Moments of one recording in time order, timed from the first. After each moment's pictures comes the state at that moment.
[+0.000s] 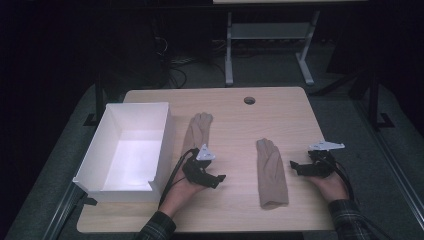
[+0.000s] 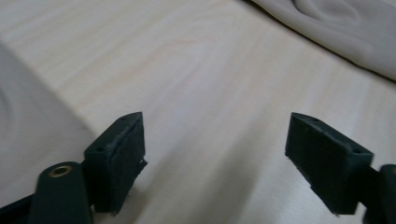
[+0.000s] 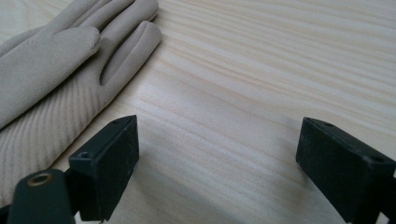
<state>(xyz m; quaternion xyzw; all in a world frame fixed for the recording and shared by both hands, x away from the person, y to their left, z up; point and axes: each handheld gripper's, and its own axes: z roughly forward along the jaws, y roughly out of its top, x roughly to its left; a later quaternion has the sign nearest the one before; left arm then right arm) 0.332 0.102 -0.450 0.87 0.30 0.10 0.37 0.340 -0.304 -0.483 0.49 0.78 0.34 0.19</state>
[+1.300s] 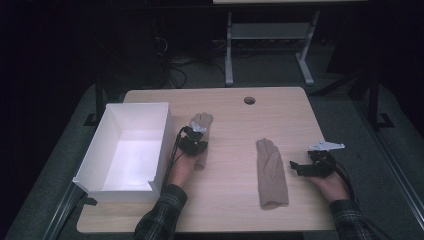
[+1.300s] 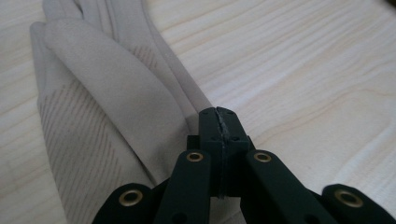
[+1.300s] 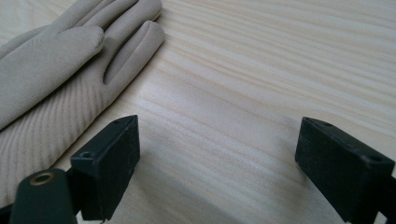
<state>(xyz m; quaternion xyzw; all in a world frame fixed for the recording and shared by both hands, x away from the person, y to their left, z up) 0.410 0.115 -0.463 0.84 0.42 0.15 0.32 0.339 -0.305 -0.483 0.48 0.78 0.34 0.19</state>
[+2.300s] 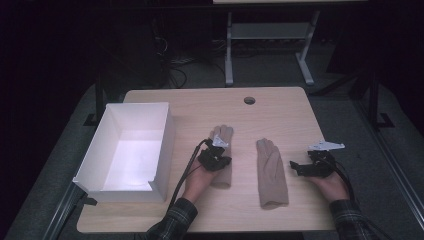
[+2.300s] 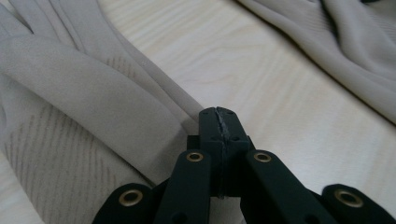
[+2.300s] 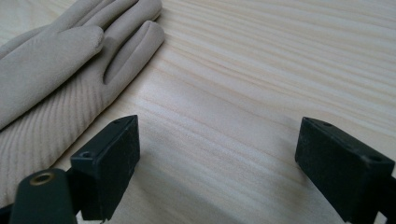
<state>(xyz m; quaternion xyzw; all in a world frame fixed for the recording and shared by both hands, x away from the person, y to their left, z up) 0.362 0.056 -0.466 0.87 0.33 0.07 0.36 0.339 -0.305 -0.483 0.48 0.78 0.34 0.19</state>
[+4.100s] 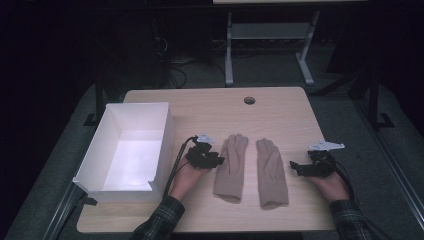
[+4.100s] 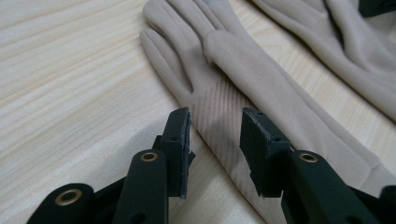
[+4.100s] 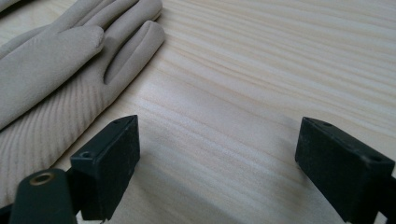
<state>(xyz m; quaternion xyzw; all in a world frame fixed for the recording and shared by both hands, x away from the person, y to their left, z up) 0.372 0.094 -0.462 0.85 0.36 0.06 0.38 0.339 -0.304 -0.483 0.48 0.78 0.34 0.19</state>
